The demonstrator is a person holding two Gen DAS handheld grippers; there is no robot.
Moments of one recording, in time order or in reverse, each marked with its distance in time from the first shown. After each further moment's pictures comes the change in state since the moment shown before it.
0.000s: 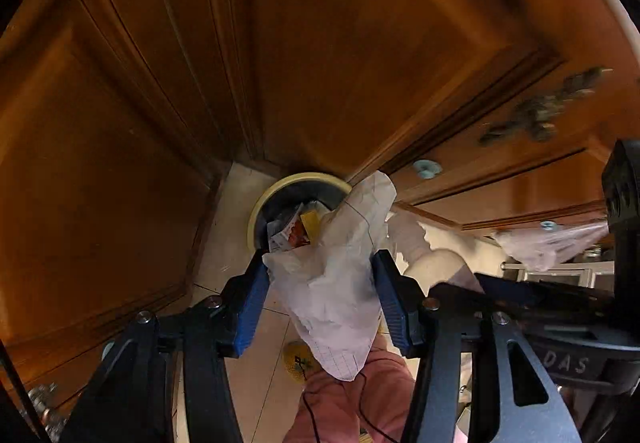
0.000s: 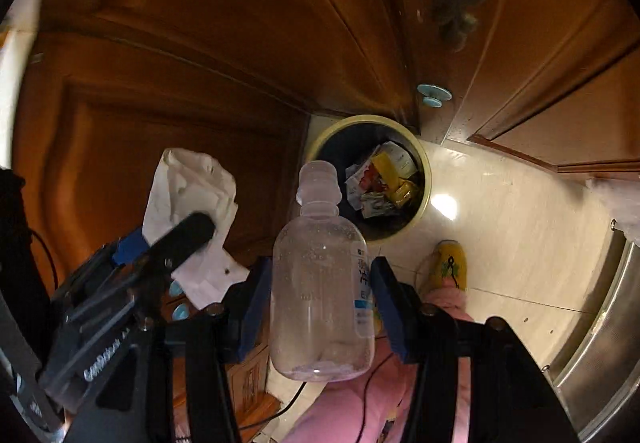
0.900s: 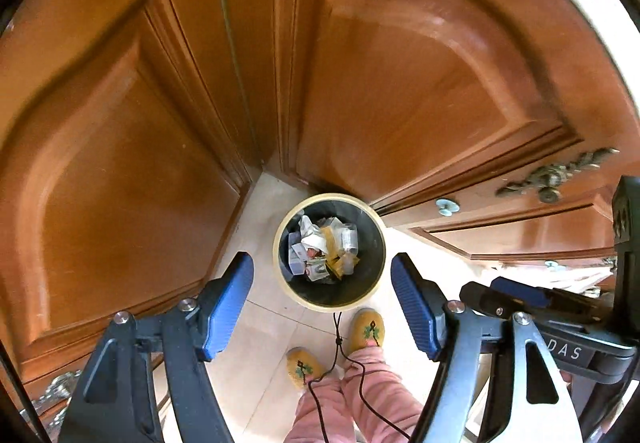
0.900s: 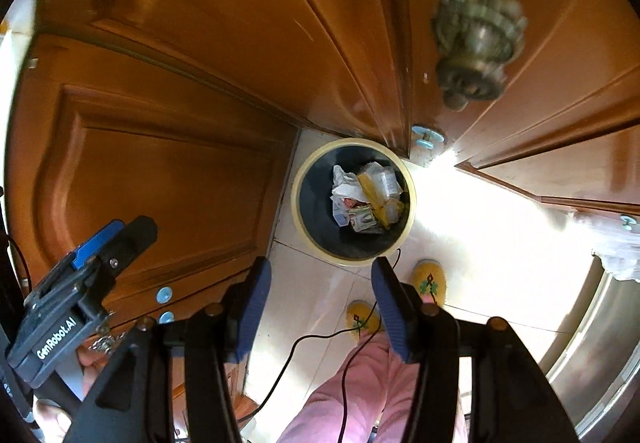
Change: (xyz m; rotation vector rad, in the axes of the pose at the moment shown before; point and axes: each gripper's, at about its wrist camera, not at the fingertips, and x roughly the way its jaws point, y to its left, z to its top) left arm -0.049 0.014 0.015 -0.100 -0.048 0.057; right arm -0.032 0.008 0.022 -0.072 -0.024 -0.052
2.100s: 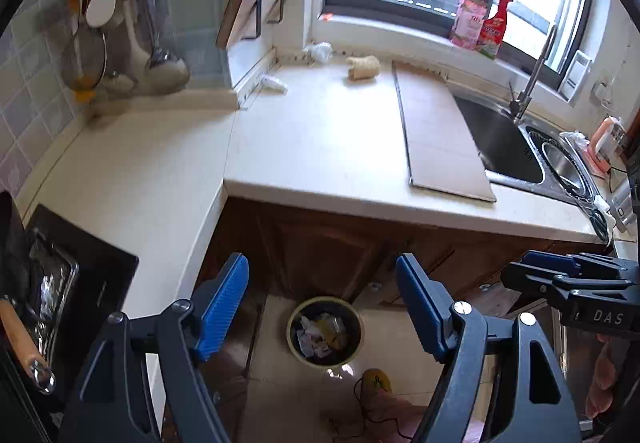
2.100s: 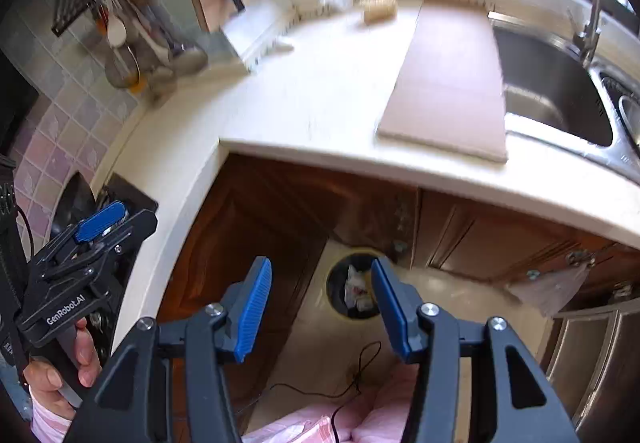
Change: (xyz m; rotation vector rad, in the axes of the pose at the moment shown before) left arm -0.324 -0.055 -0.014 0.279 -0.444 -0.046; right arm -0.305 0.072 -0.103 -0.105 -0.487 -0.001
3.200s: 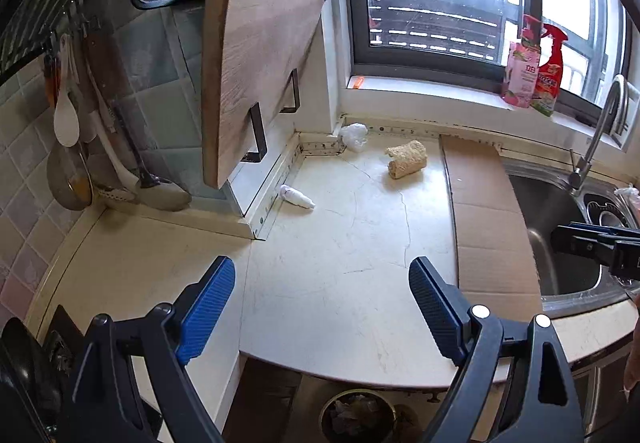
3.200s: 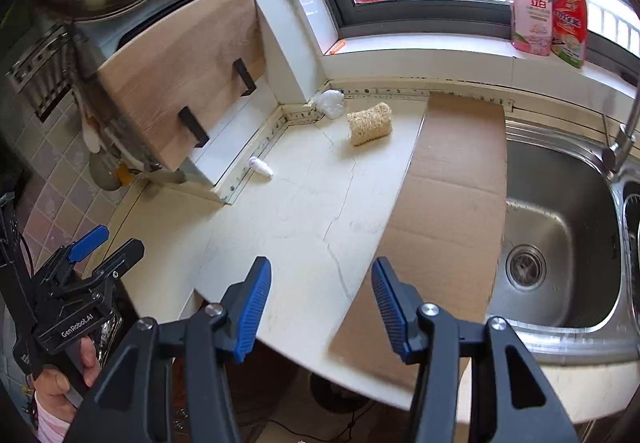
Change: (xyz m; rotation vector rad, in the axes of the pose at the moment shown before) left arm 0.102 -0.015 0.200 0.011 -0.092 0.193; right arm 0.024 -0.066 0.228 -0.032 -0.144 0.051
